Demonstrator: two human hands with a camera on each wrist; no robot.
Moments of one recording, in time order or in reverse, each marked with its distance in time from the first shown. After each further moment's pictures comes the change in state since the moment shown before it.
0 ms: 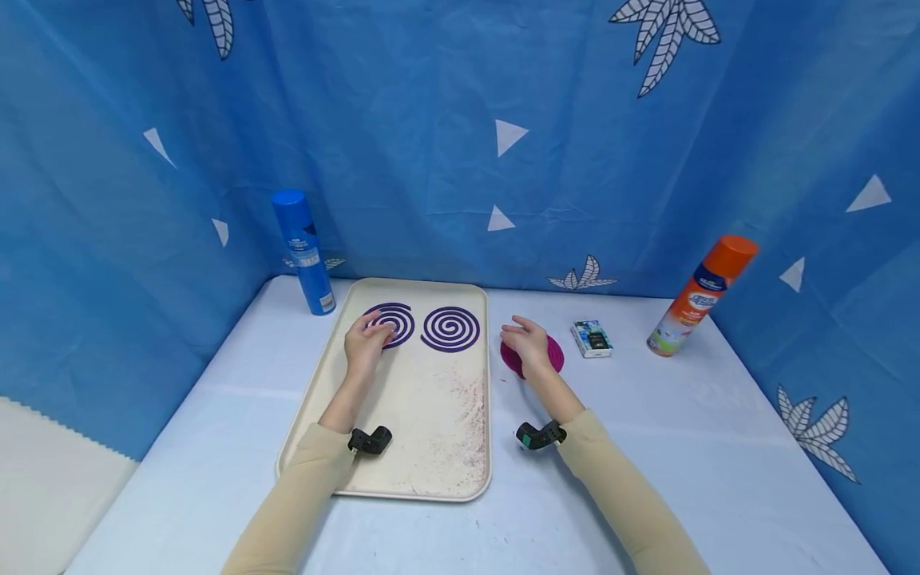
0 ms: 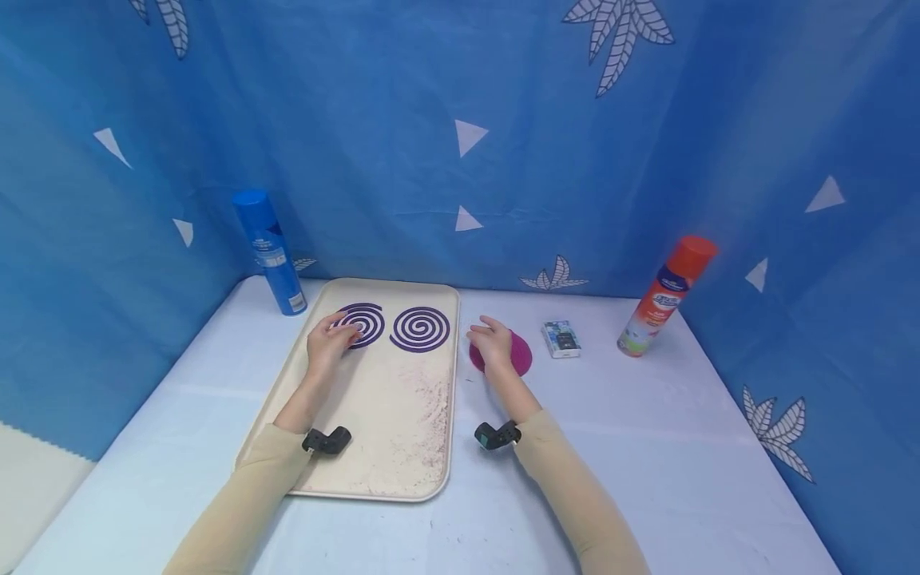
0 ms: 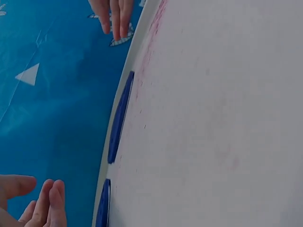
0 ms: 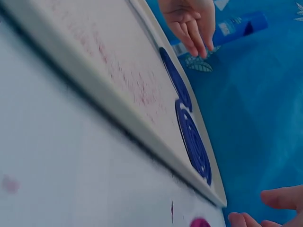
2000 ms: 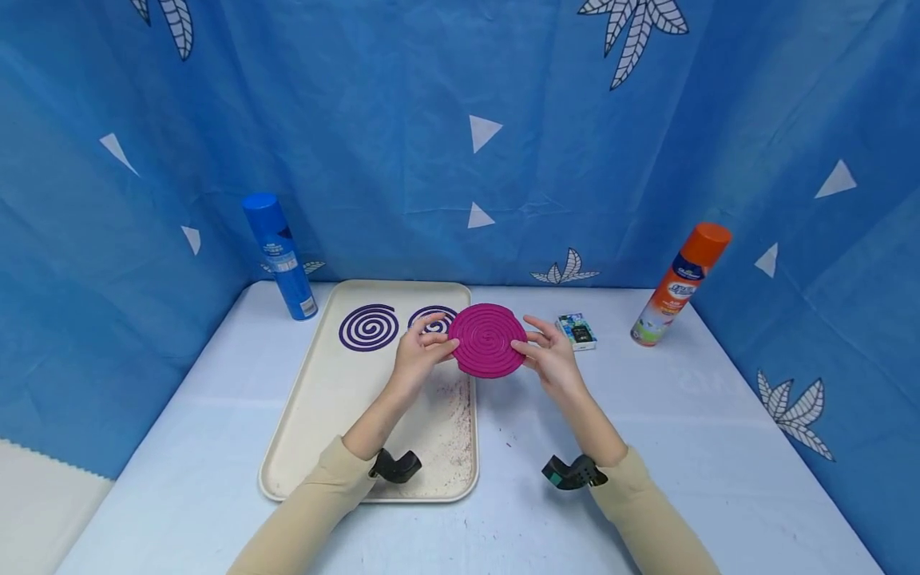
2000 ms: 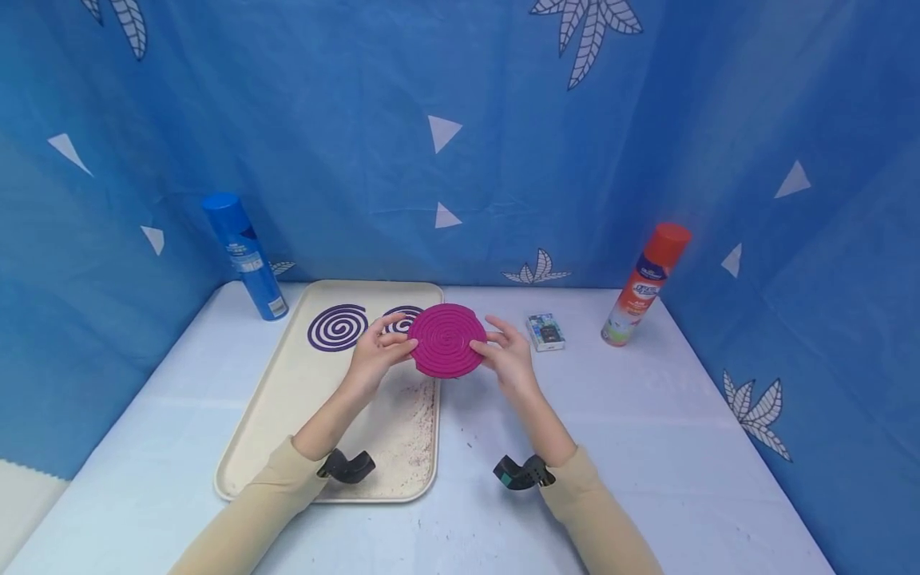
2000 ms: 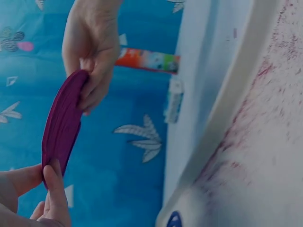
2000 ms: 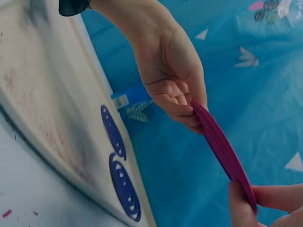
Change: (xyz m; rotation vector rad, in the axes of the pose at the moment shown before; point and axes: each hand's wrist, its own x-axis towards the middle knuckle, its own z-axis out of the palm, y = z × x) left_hand -0.078 0.032 0.078 0.020 -0.455 0.003; right_hand -0.056 -0.017 -0.050 0.159 -0.067 -0.056
